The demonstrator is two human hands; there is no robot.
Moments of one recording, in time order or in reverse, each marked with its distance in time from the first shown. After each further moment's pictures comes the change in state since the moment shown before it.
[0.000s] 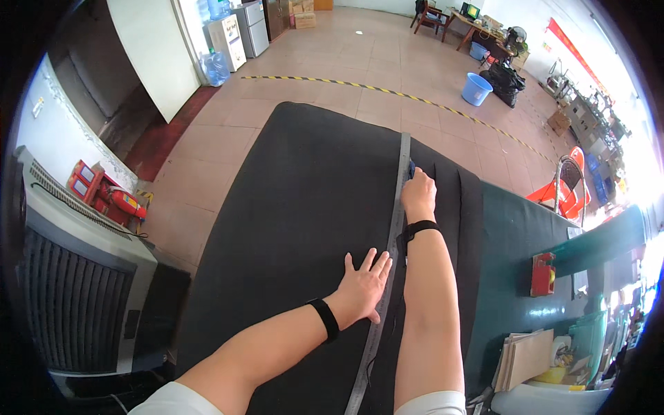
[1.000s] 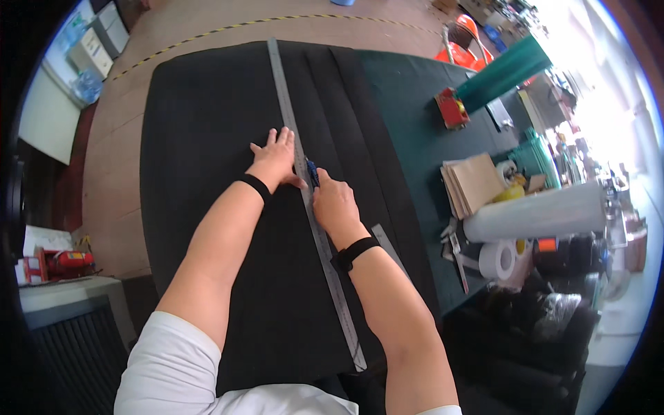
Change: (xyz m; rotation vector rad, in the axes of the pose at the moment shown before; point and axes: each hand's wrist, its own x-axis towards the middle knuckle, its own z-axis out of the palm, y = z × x) left_hand 0.012 0.003 0.005 0.087 -0.002 -0.031; right_hand -0.321 -0.032 -0.132 0.007 -0.242 0.258
